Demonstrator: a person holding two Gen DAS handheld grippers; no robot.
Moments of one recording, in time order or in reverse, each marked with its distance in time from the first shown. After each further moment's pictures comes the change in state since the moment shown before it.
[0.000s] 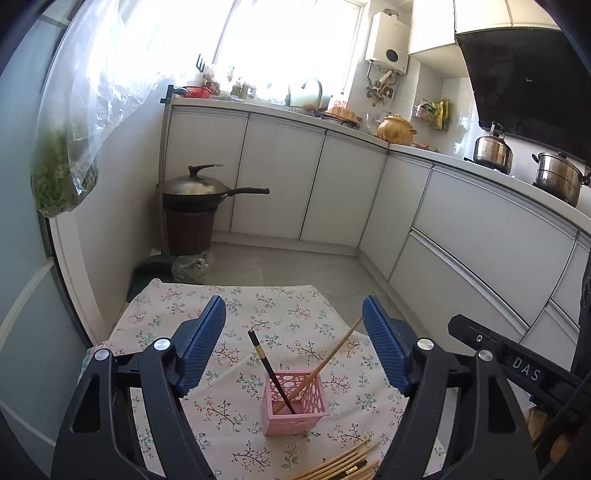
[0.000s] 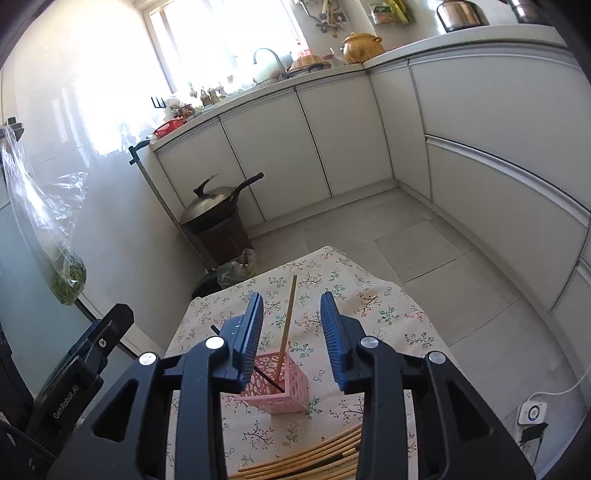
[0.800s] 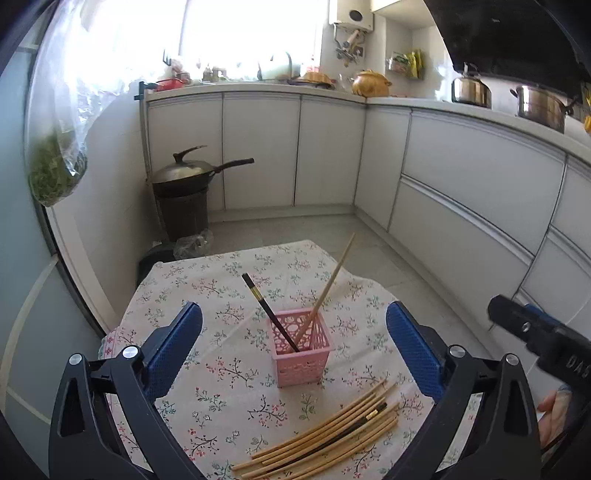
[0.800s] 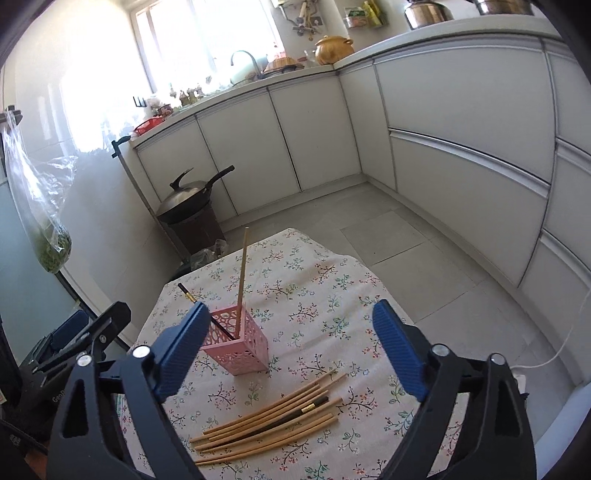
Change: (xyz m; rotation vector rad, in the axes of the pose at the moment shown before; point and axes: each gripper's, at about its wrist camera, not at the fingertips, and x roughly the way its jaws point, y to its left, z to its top) left arm -0.009 -0.019 -0.055 0.187 0.127 0.000; right arm -0.054 -0.052 -0.061 0.062 -0.012 -0.088
